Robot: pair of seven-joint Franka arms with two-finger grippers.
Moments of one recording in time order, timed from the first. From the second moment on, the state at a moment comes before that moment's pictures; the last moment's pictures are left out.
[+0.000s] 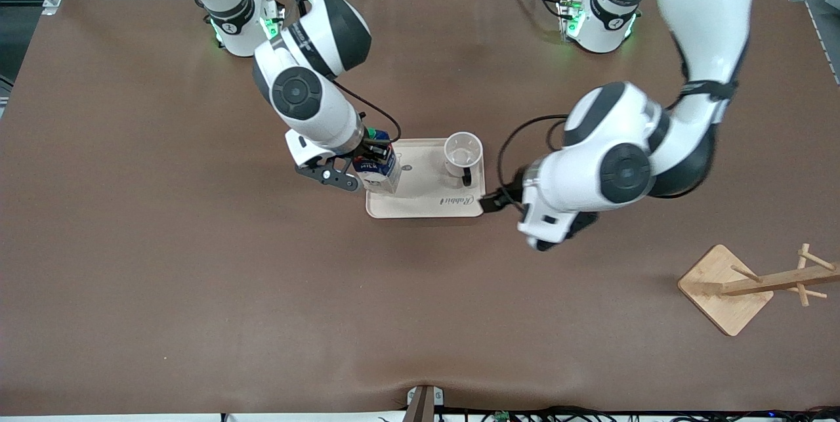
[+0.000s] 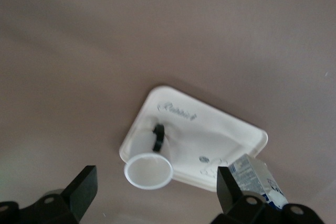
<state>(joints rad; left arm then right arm) -0.01 0.62 -0.58 -1.23 0.04 1.69 -1.00 0.69 0.40 -0.08 -1.64 0.21 1.94 0.87</state>
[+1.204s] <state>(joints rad) 0.22 0.36 -0.56 -1.25 0.29 1.43 -0.58 0.77 0.50 -0.08 -1.60 0.16 2.01 0.88</state>
